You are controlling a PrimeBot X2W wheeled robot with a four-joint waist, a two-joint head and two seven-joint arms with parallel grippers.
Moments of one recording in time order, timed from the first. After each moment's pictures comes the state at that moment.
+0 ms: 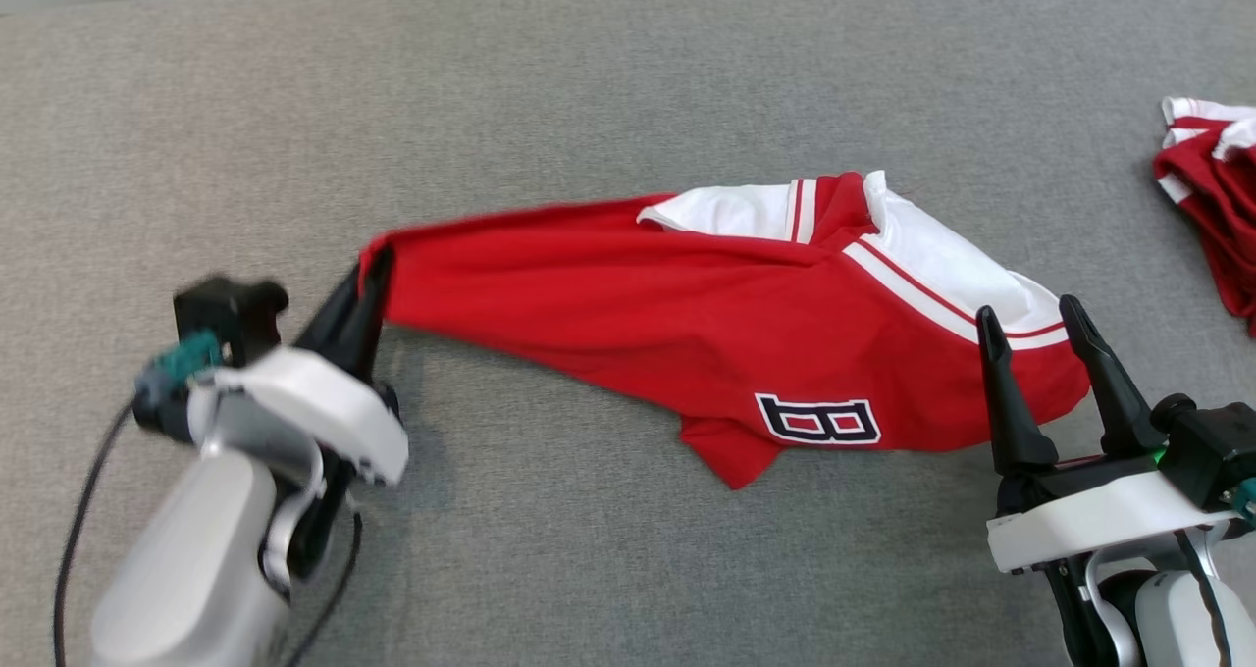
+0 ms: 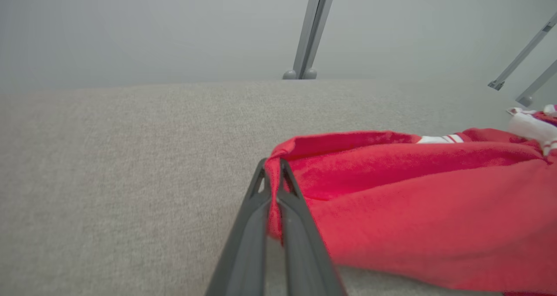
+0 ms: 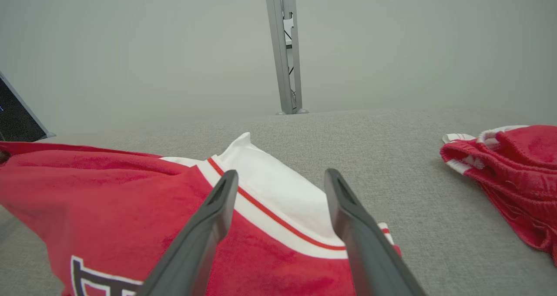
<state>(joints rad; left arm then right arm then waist) -0.52 0.30 -0.42 0.40 -0.60 -0.01 -0.06 -0.13 -0.05 0.03 0.01 0.21 0.13 -0.11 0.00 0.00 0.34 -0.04</state>
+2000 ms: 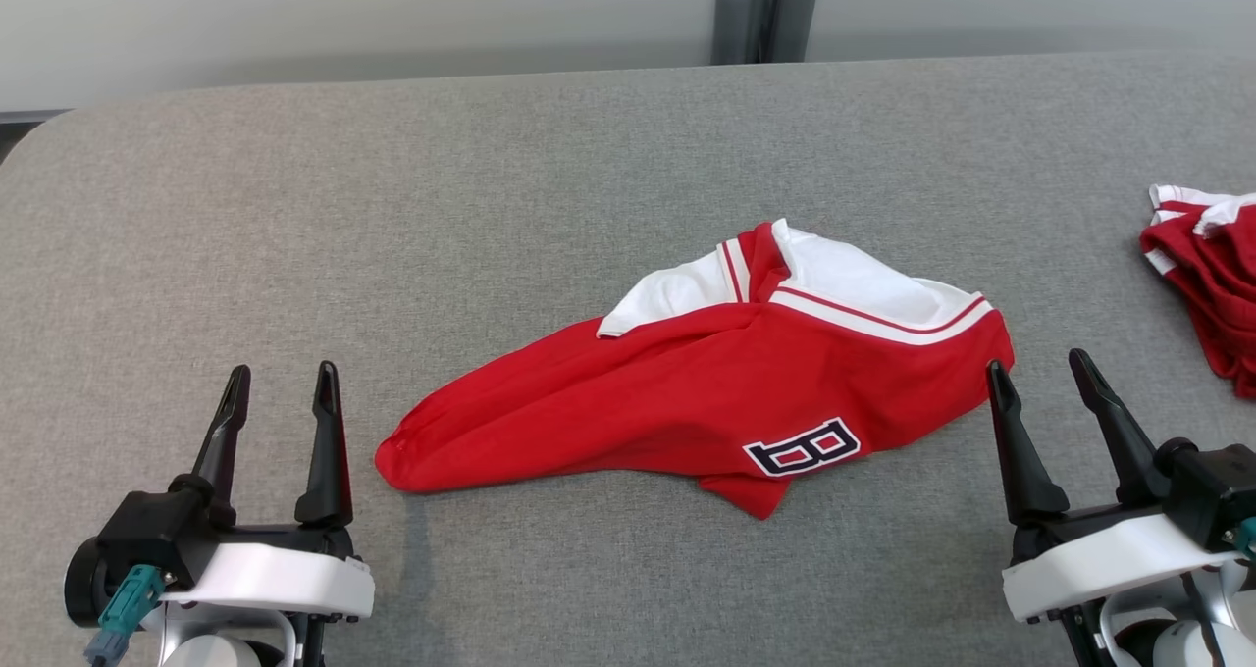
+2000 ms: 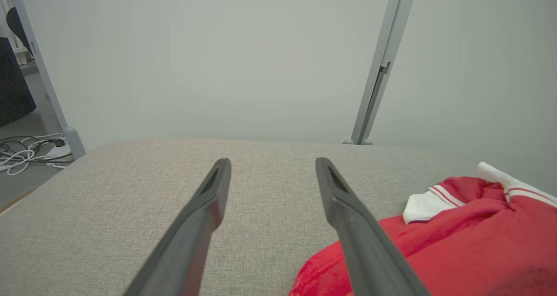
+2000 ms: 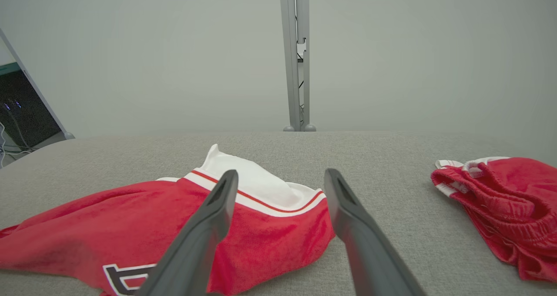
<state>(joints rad) -0.06 0.25 -0.20 0.04 -0.42 0.18 -0.25 -0.04 -0.05 0.00 -0.04 0.18 0.13 -0.05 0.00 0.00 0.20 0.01</state>
